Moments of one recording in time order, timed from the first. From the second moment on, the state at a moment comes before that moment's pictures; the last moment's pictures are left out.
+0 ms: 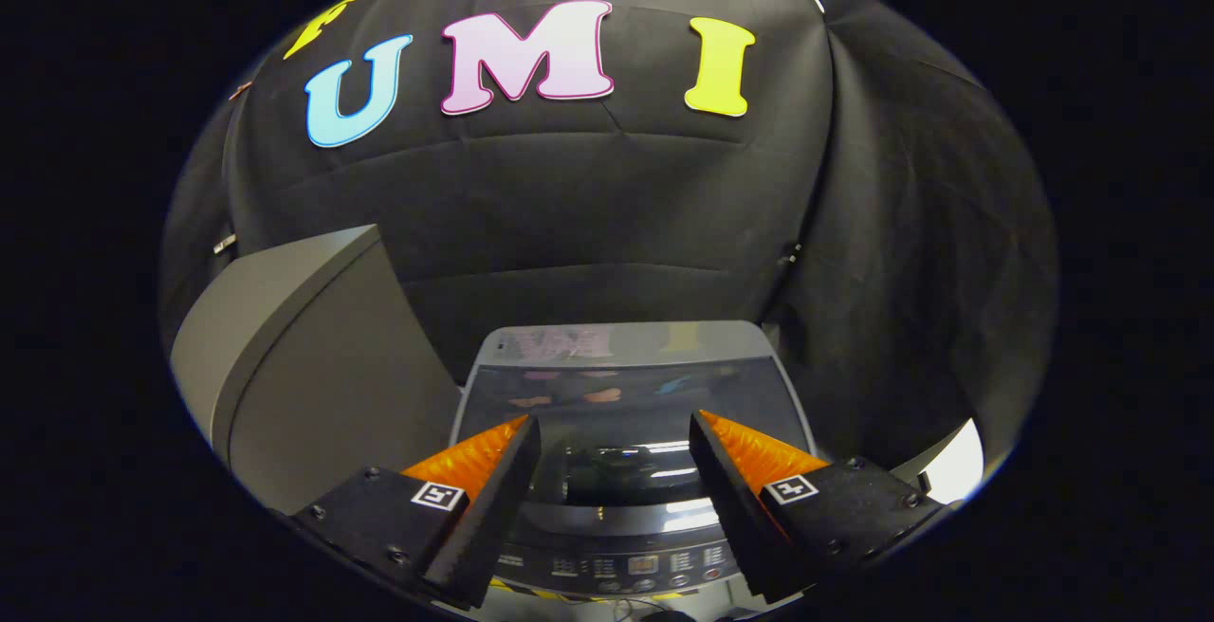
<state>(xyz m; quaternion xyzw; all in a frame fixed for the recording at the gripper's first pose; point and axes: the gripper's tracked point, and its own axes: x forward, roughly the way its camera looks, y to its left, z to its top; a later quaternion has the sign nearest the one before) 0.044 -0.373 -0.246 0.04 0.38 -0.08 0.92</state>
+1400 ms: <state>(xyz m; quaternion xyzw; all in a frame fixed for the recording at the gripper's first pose) 0.113 -0.225 -0.008 0.01 0.03 -0.02 1.00</state>
